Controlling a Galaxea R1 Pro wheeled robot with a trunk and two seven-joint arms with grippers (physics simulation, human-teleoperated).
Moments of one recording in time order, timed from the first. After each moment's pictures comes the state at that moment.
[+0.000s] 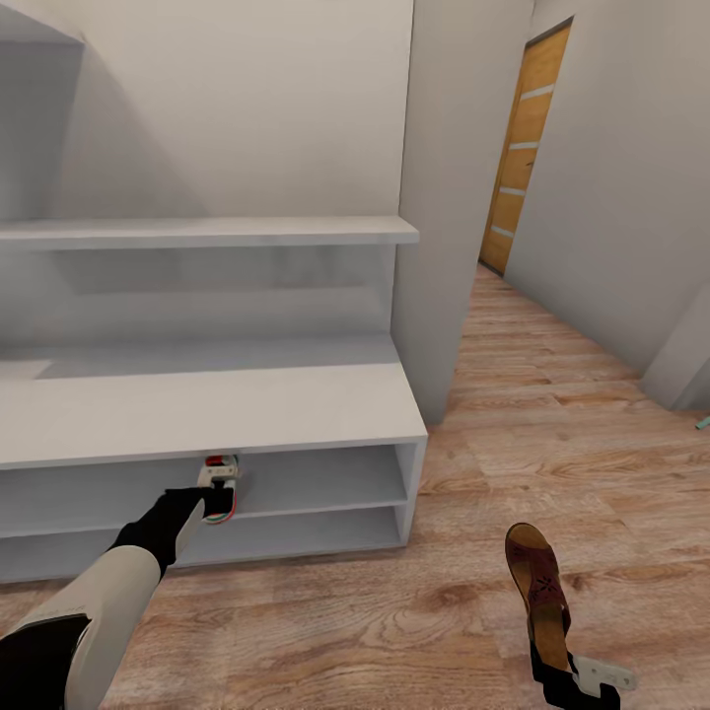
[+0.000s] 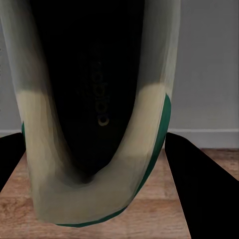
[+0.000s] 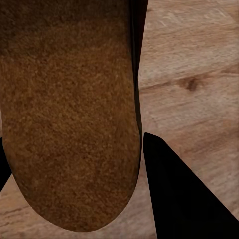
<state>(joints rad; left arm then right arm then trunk) -0.87 0.09 0.14 -0.40 -0.11 0.39 -0.03 -0.31 -0.13 -0.41 -0.28 0.11 -0.55 0.06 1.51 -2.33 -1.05</state>
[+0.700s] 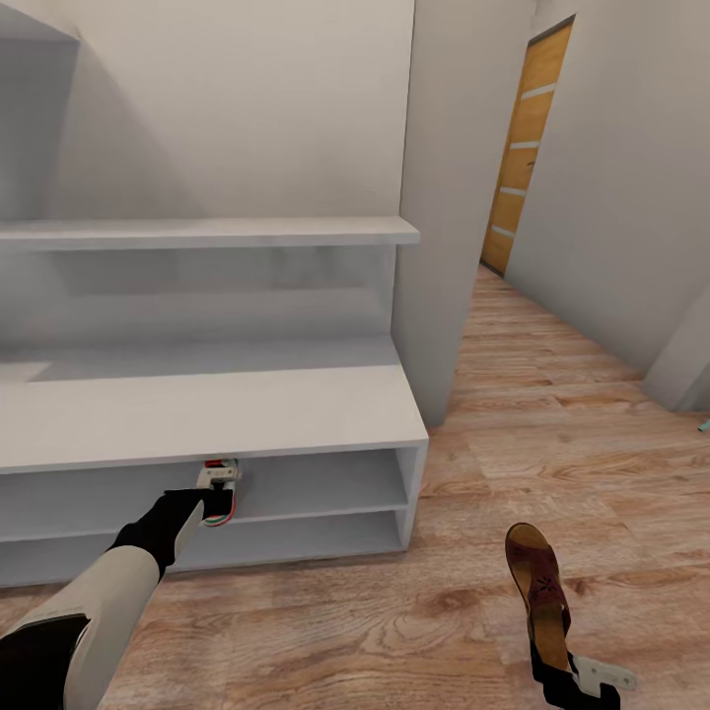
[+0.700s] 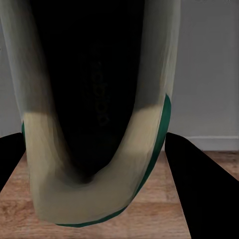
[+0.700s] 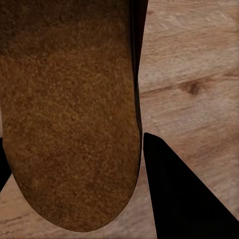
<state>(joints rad) -0.87 0.09 0.14 -0.39 -0.11 0.38 -0.03 -0.31 -0.13 -0.41 -0.28 0.11 -0.55 0.06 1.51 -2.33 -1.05</state>
